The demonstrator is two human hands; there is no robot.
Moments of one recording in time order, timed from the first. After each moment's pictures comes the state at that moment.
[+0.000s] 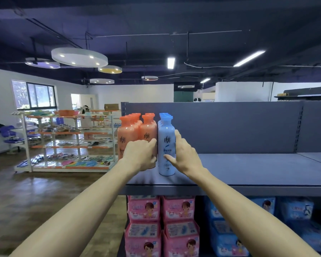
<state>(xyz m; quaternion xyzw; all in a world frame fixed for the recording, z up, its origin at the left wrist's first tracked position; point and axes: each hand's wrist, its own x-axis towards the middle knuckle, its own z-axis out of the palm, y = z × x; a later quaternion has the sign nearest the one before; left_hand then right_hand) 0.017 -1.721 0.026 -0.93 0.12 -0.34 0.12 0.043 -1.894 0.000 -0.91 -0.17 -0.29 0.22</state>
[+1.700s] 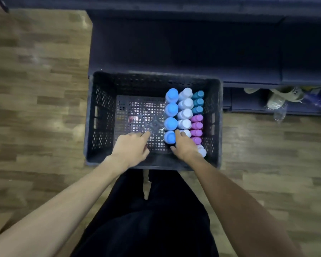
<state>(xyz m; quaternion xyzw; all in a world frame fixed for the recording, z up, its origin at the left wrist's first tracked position) -0.247 -1.895 -0.531 -0.96 0.13 0.23 -0.02 -0.222 -2.093 -0.623 -0.91 -0.04 0.40 0.12</state>
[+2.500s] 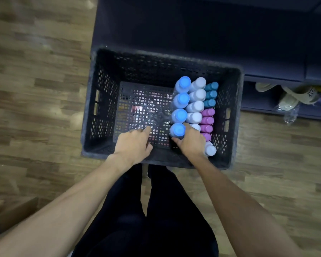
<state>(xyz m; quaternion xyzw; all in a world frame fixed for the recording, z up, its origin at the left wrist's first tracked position) -0.271 -1.886 -0.580 -0.97 0.05 0.23 -0.06 -0.235 -2.082 -0.654 -0.95 0.03 0.25 0.19</state>
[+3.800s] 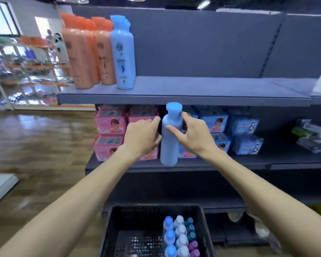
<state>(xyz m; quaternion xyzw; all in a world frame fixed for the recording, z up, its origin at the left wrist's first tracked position) -0.093 -1.887 -0.154 -0.94 0.16 -0.31 0.02 -0.100 -2.076 -0.144 -0.88 -0.22 -0.27 0.31</state>
